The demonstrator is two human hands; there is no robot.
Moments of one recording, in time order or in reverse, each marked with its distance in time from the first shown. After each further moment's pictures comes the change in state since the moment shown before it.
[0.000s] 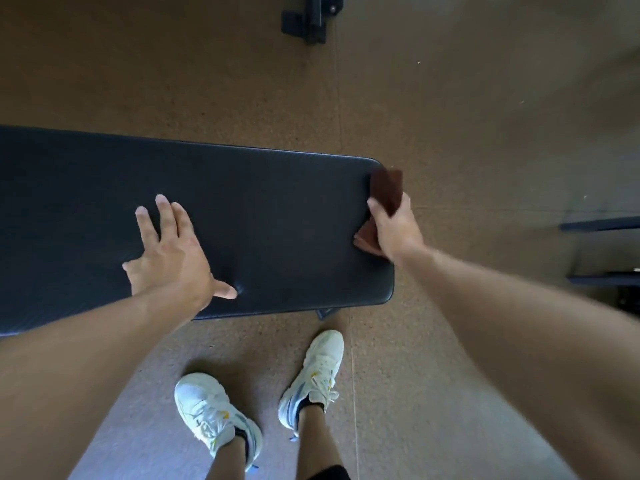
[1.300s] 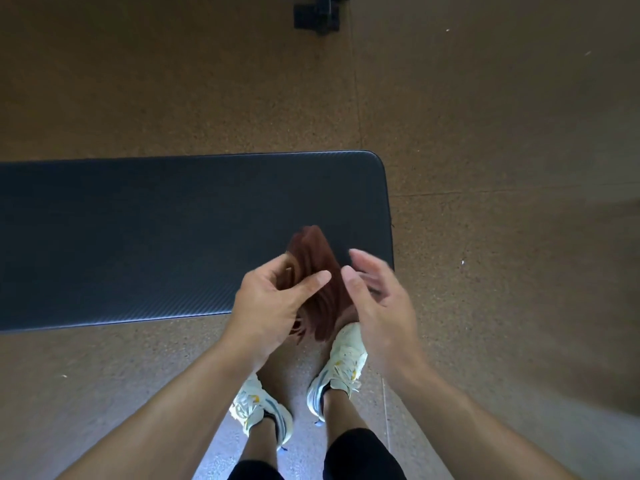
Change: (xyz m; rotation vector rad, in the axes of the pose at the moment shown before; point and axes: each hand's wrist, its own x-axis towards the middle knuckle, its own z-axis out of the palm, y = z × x) left_hand -0.100 0.099 -0.001 -1.565 -0.254 0.195; right_hand -0.134 0.034 -0.020 0.488 -0.241 -0.079
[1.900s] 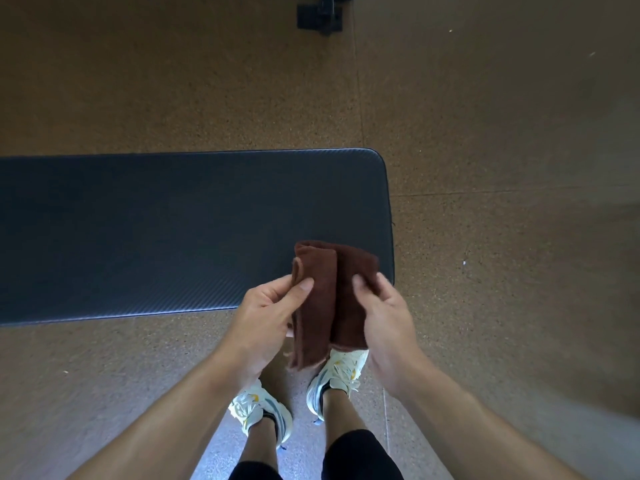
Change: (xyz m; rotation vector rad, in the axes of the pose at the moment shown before) left_hand -0.017 -0.009 -0.006 -0.014 -0.061 -0.155; right_hand -0.004 0.001 0.003 0.365 -0.005 0.320
